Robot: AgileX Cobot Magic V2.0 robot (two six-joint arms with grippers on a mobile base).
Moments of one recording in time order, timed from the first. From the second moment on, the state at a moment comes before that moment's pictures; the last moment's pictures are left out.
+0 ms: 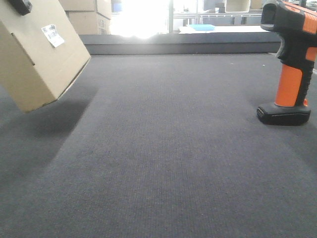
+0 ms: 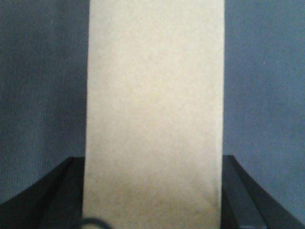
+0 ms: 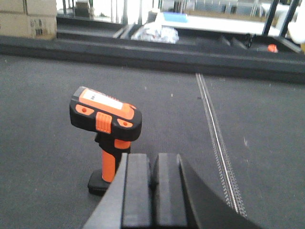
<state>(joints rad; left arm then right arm) -0.03 1.48 -1.35 -0.31 0.99 -0.08 -0.04 0.28 -0.56 0.02 0.53 -0.03</state>
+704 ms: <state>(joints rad) -0.03 1.48 -1.35 -0.31 1.01 -0.08 -0.04 0.78 -0.62 0.22 0.50 -0.03</state>
